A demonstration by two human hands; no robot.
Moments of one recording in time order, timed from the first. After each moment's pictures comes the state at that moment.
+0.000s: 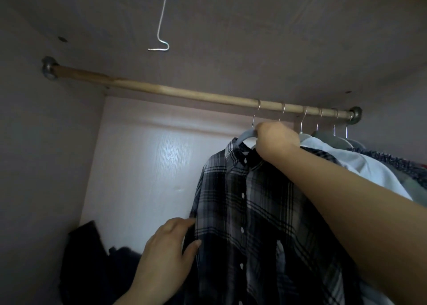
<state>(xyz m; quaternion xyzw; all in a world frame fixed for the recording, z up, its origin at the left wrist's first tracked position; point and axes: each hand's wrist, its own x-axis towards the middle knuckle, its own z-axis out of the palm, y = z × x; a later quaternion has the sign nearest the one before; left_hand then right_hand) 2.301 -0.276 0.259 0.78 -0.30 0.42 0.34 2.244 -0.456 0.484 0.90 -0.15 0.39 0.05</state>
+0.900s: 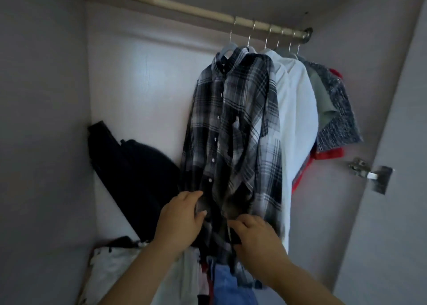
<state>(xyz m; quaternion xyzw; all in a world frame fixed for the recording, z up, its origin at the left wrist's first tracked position) 2.101 -0.238 0.114 0.86 -0.33 0.21 0.34 2.002 -0.403 0.102 0.98 0.00 0.17 0.02</state>
